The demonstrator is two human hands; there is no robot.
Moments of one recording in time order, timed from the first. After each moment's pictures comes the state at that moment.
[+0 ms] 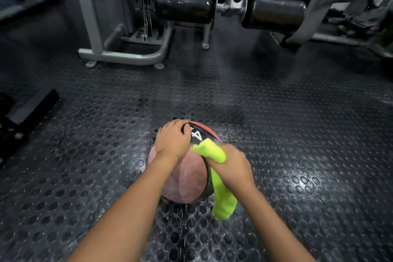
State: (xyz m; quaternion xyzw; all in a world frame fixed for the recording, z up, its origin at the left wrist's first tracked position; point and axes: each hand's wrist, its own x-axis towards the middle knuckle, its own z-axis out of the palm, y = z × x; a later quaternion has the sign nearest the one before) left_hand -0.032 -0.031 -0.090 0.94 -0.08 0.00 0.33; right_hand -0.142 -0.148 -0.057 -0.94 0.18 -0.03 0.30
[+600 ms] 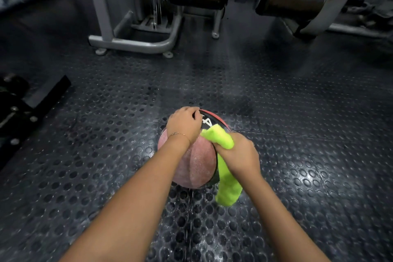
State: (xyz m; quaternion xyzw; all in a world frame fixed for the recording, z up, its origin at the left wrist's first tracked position) left_hand -0.032 -0.034 -0.084 0.94 -0.07 -0.01 0.33; right_hand -0.141 -0.141 -0.060 -0.93 0.19 -0.05 0.32
